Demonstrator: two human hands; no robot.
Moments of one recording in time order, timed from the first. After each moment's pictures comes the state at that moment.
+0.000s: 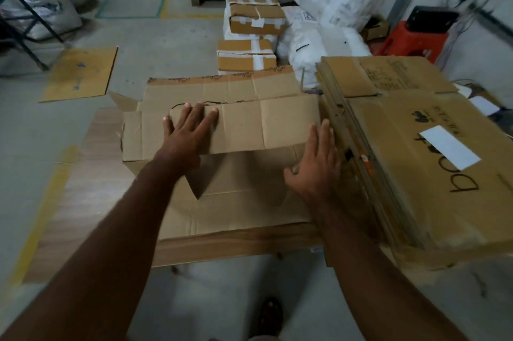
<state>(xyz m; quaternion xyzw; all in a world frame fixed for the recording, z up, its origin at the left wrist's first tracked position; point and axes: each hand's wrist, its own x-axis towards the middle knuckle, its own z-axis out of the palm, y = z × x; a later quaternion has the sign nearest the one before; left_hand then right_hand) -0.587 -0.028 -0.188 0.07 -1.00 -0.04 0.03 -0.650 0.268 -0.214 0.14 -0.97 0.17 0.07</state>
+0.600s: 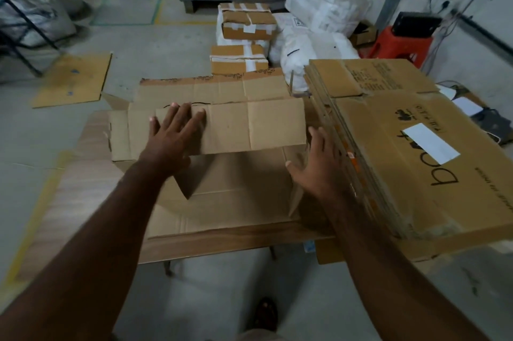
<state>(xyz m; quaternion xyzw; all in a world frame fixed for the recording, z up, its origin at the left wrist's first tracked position) -0.570 -0.022 -0.181 0.08 -1.00 -0.01 0.03 -0.648 0.316 -0.185 0.15 -0.97 0.21 0.01</state>
